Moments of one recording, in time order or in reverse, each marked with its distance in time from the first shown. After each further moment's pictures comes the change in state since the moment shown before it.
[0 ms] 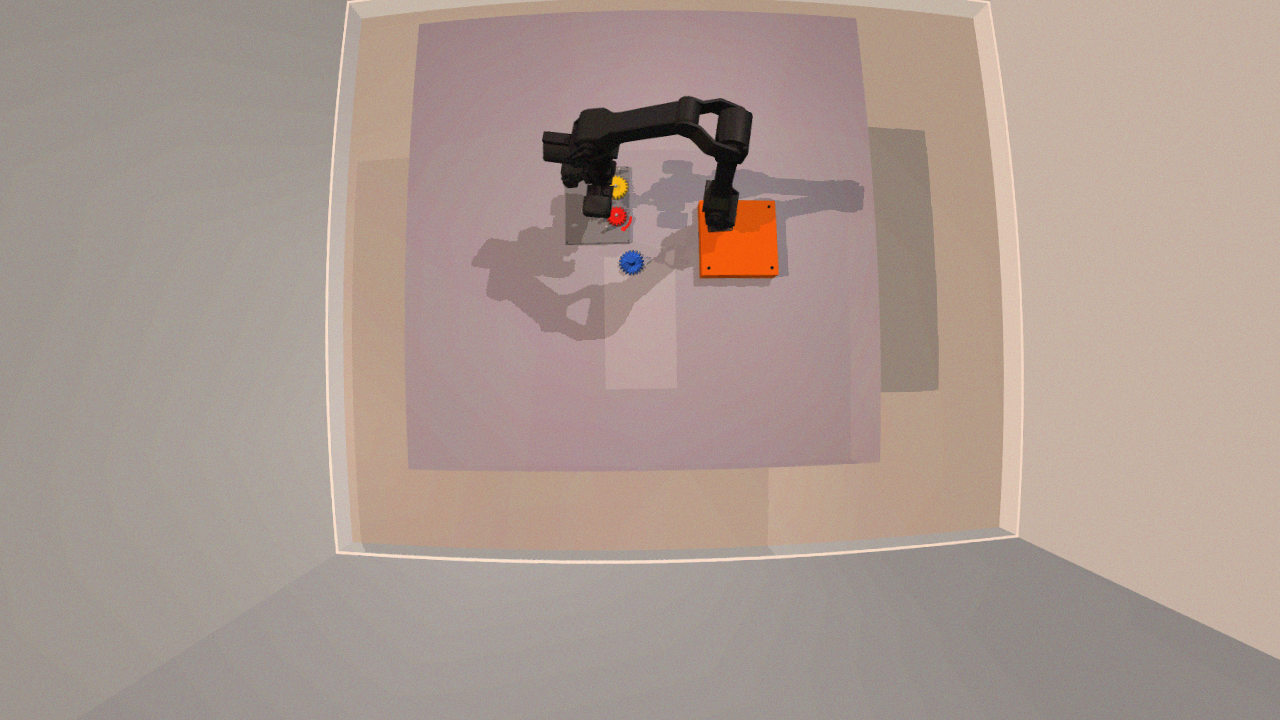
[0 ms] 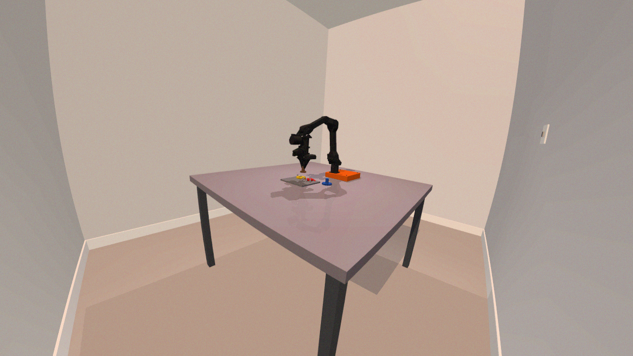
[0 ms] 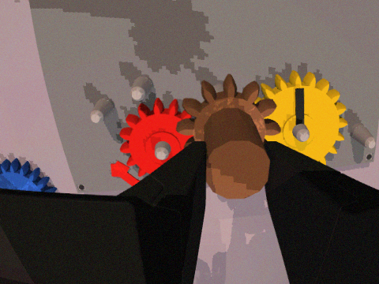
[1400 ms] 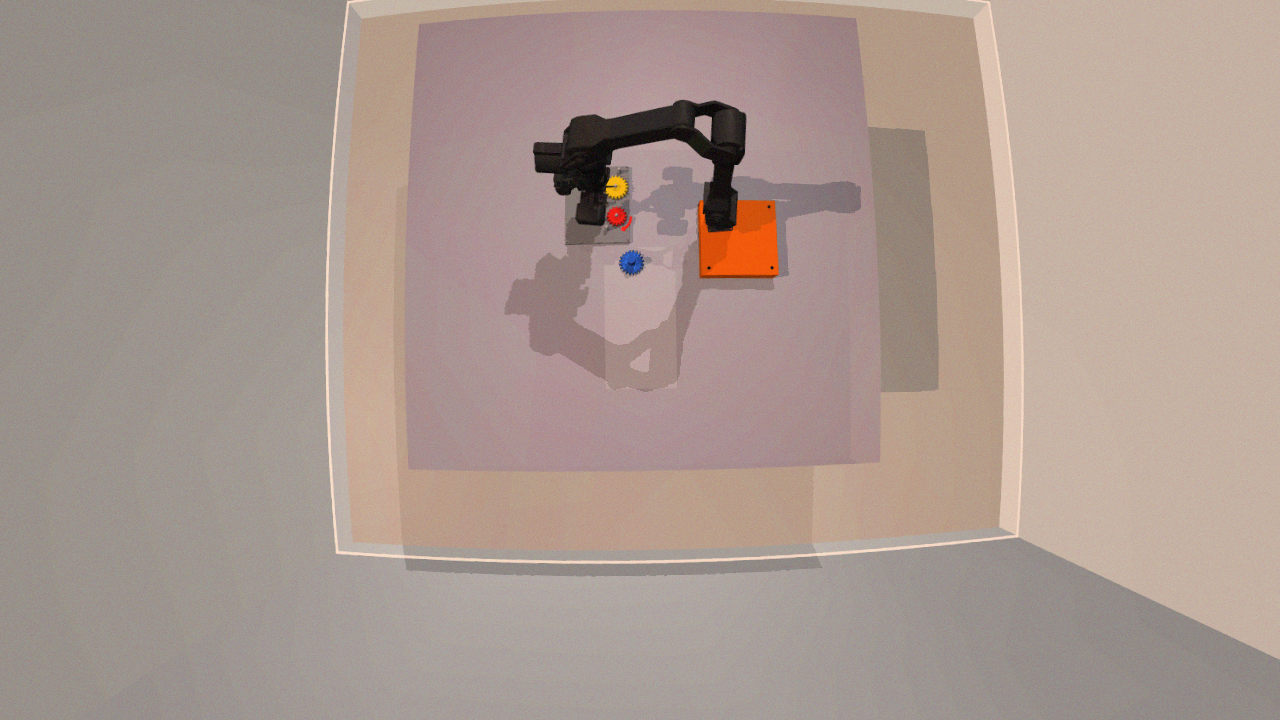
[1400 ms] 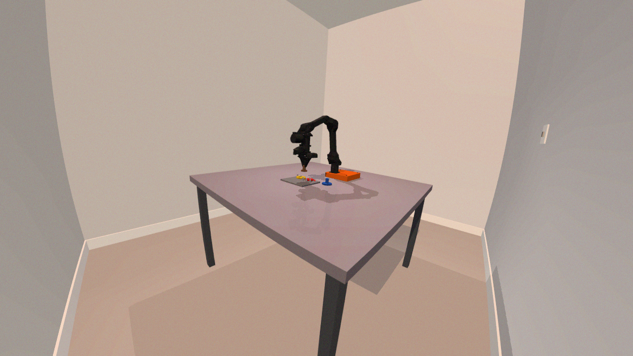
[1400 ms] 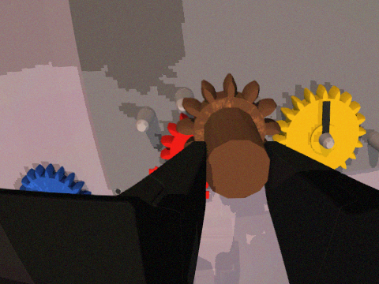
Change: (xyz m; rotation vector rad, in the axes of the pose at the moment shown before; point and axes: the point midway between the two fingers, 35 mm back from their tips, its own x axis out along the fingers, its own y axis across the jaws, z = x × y) arm -0.012 0.023 0.011 -0.001 0.000 0.002
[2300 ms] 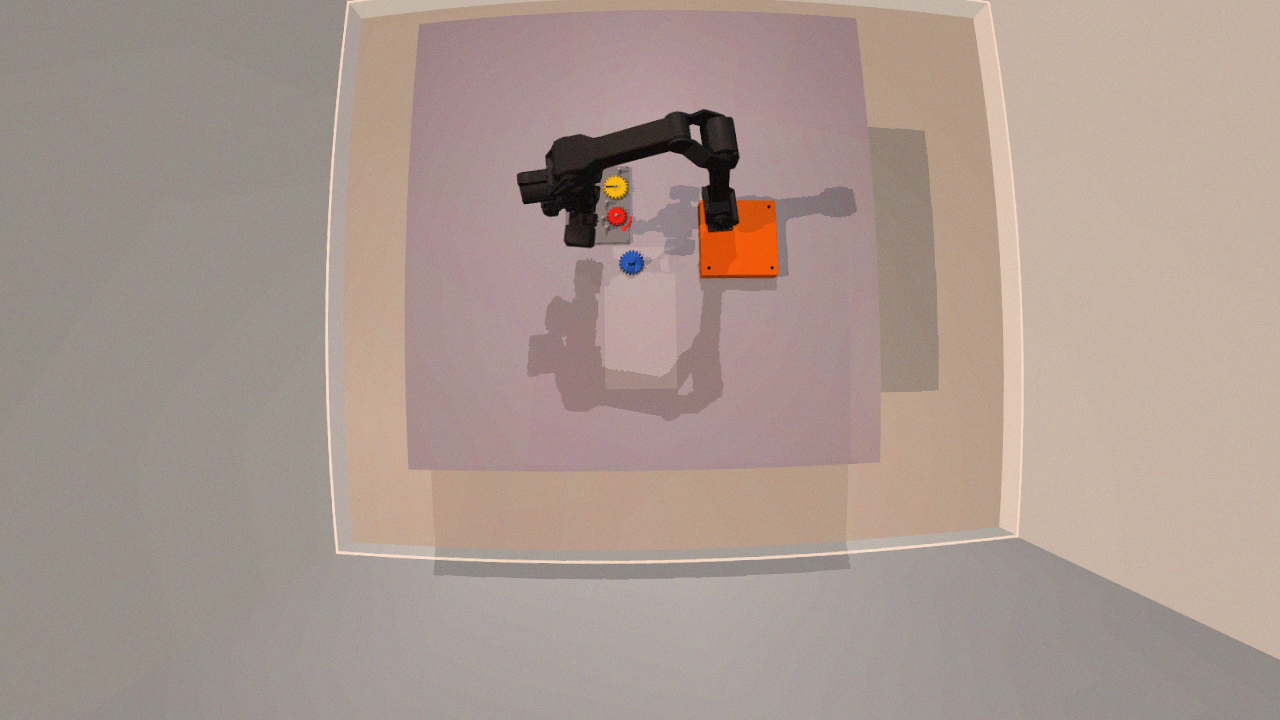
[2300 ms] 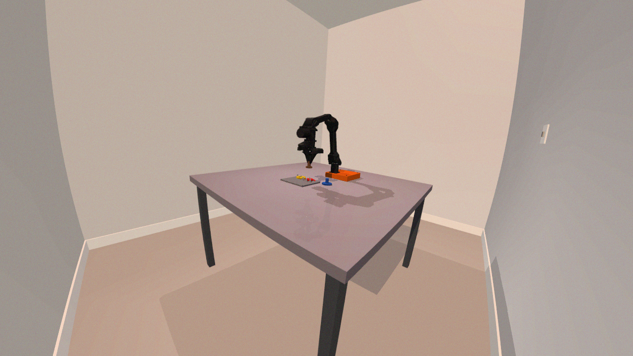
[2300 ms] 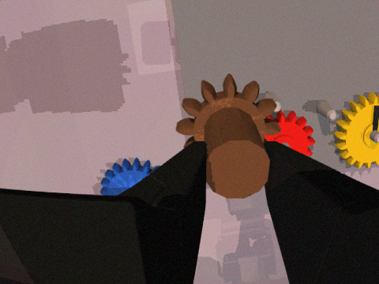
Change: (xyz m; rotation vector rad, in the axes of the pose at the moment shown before) arm -0.036 0.061 0.012 0.000 -0.001 0.007
